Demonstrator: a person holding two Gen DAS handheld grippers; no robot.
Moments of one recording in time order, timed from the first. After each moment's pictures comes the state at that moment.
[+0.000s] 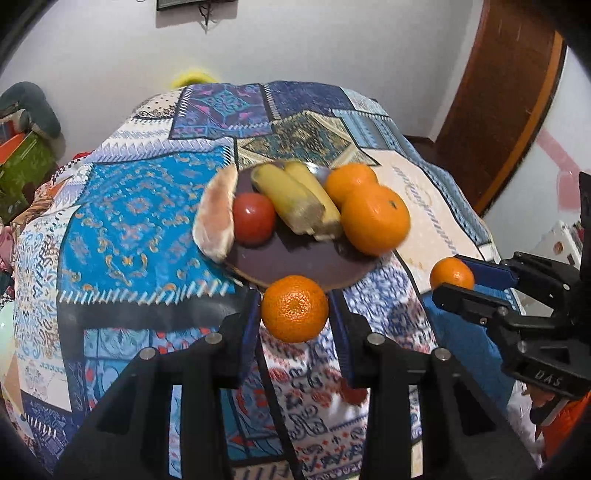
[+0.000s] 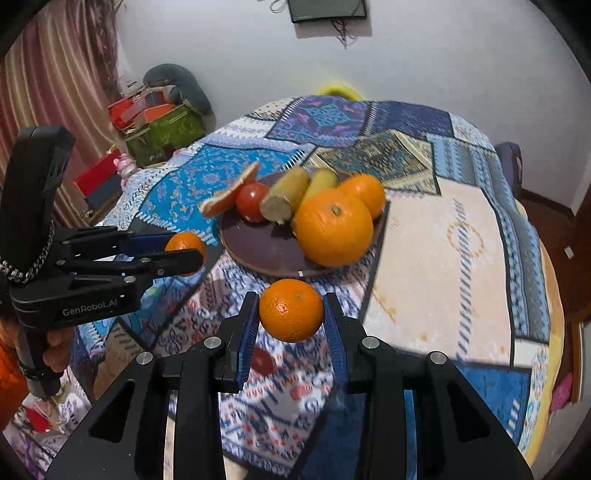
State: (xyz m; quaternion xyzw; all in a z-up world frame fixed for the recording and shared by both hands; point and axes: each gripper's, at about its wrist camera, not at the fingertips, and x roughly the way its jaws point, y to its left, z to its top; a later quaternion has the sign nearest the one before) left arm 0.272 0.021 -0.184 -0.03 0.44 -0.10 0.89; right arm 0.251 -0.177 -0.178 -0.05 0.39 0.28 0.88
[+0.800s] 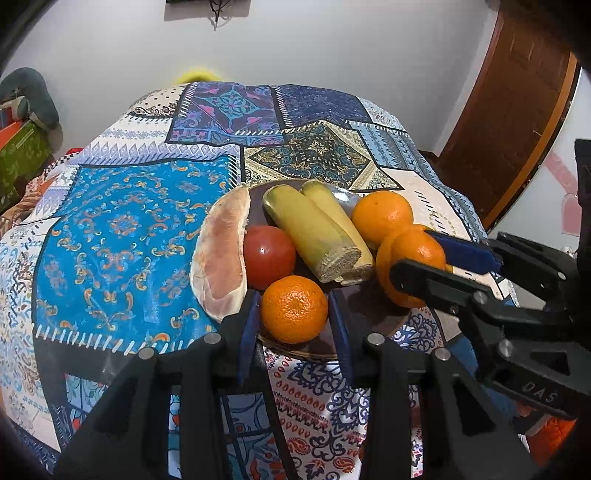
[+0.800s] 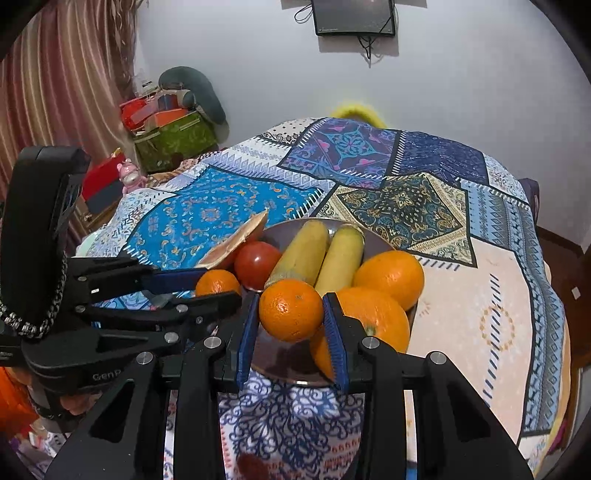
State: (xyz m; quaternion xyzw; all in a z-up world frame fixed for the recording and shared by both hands) left arm 0.329 0.033 -0.204 -0.05 0.43 -0.10 0.90; right arm 0.316 -0.128 -0.175 -0.08 0.35 0.31 0.88
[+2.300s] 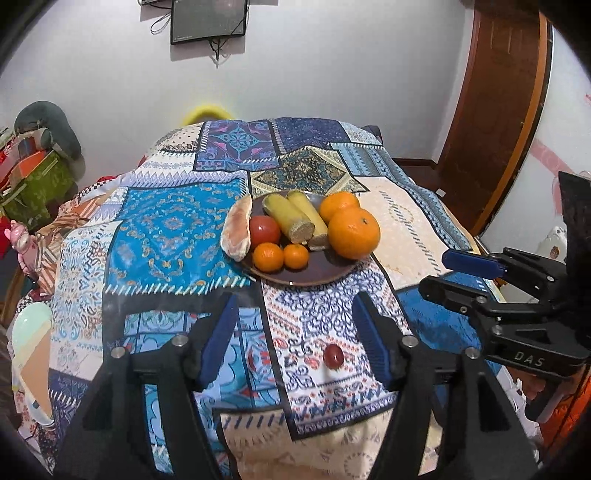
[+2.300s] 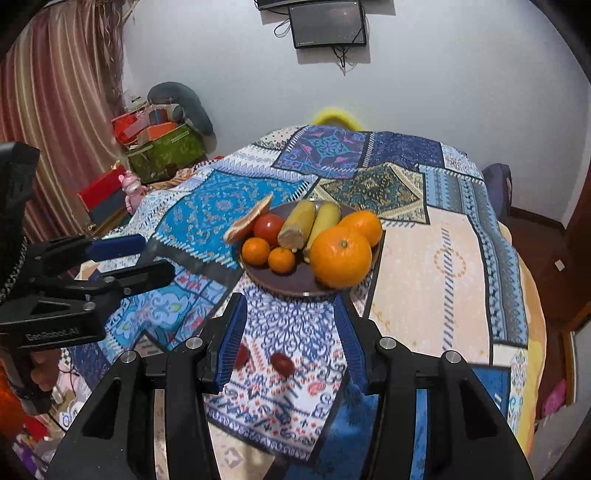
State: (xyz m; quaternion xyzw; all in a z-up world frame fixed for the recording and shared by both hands) left arm 0.195 0.016 -0.133 -0.01 0.39 -0.08 0.92; right arm 0.222 -0.177 -0.149 -0.05 0.35 0.27 0.90
